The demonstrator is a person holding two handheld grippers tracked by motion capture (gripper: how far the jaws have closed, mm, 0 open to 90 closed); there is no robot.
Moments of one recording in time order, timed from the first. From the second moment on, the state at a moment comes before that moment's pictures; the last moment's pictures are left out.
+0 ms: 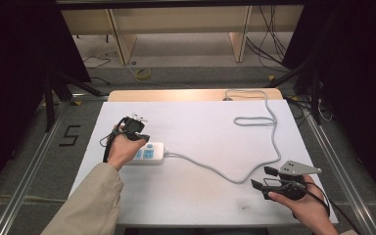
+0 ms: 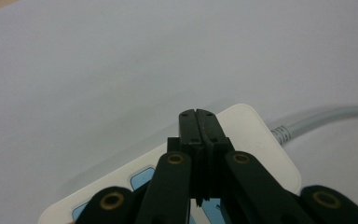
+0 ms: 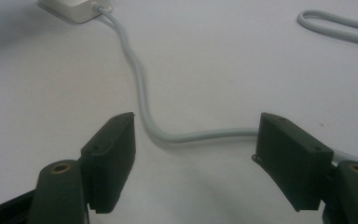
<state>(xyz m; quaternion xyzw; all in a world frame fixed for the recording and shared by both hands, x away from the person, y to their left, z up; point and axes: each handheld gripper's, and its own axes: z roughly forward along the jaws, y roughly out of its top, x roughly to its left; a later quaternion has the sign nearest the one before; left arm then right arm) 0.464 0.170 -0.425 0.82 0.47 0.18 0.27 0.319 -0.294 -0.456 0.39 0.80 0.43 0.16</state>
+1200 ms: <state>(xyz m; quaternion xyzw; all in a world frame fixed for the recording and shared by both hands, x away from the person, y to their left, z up) 0.477 0.160 -0.434 0.84 0.47 0.16 0.24 0.319 -0.293 -0.456 0.39 0.80 0.43 0.16</state>
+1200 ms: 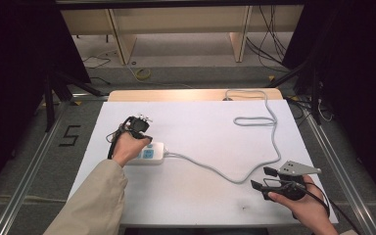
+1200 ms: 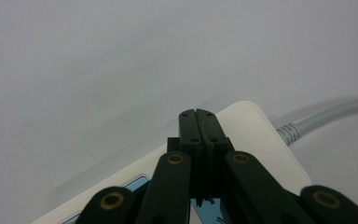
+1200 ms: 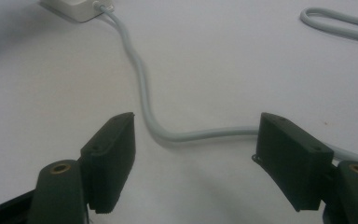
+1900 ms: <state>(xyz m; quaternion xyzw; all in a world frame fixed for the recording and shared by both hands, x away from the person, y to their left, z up) 0.479 0.158 -0.440 0.85 0.46 0.15 0.22 0.319 -0.293 -0.457 0.39 0.80 0.43 0.16</state>
